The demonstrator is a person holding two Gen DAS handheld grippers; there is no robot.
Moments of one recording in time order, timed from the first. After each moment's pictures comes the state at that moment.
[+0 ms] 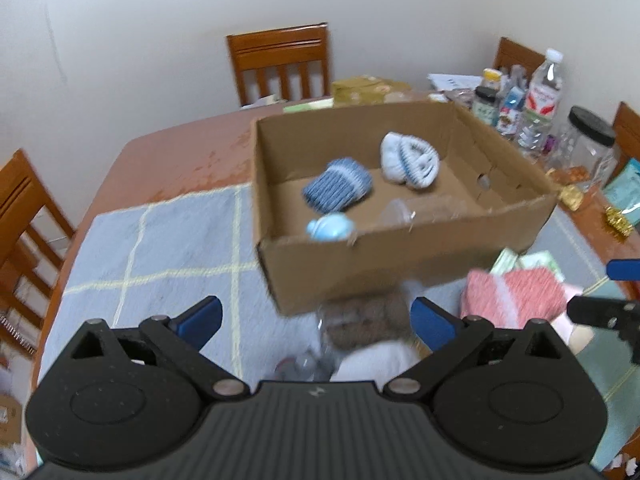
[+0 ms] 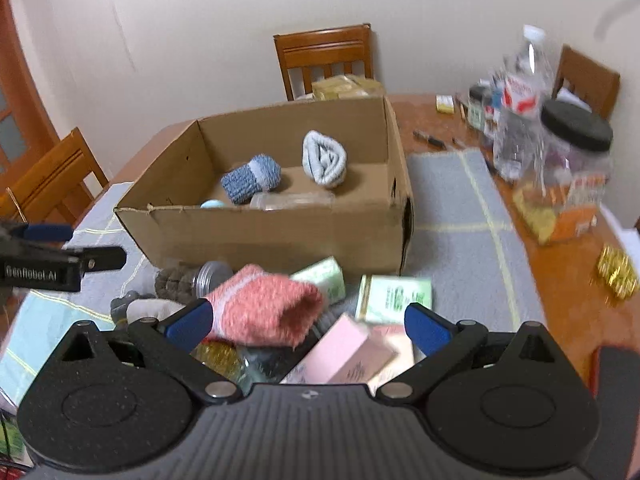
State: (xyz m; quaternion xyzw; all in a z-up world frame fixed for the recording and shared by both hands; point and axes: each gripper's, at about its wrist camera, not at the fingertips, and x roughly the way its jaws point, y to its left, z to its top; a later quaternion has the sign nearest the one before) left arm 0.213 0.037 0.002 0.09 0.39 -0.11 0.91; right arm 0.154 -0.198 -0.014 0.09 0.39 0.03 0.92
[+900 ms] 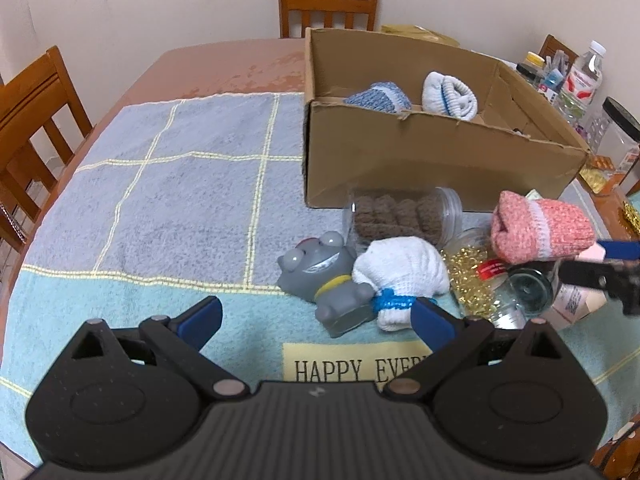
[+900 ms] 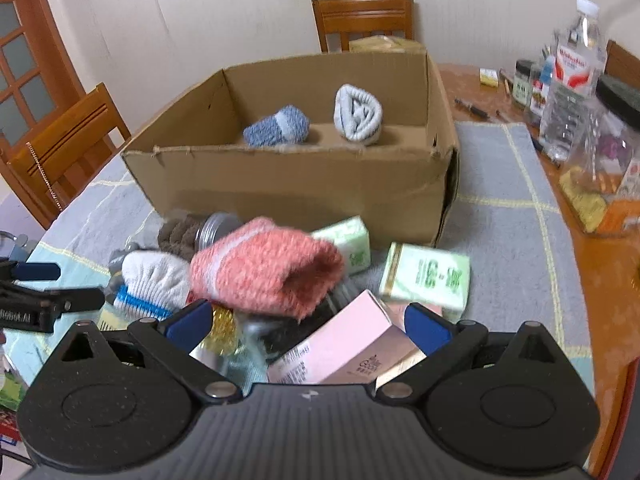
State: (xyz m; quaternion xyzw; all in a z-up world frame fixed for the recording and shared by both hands) left arm 0.180 0.074 -0.040 0.01 0.46 -0.07 0.89; right arm 0.170 -0.195 -0.048 0.07 0.43 0.10 0.90
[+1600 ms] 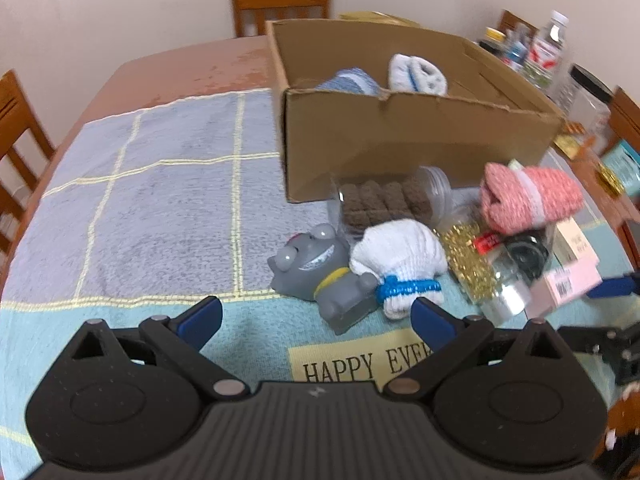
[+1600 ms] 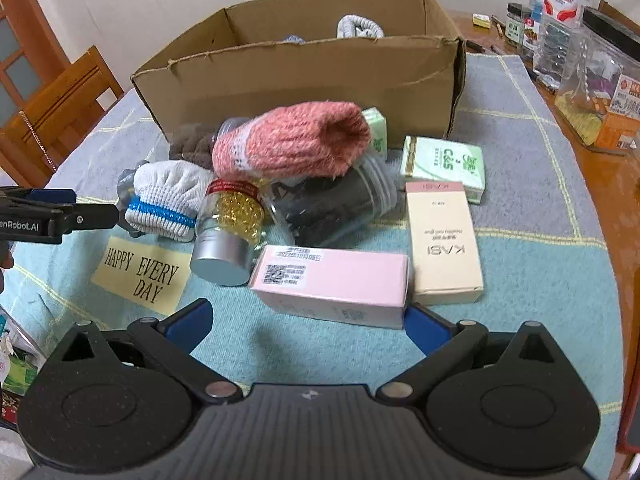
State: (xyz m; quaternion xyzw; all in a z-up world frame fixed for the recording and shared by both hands) left arm 0.188 0.086 -0.051 0.05 0.46 -0.14 0.88; right arm 0.125 -0.169 -0.076 0.08 0.48 0.08 0.87
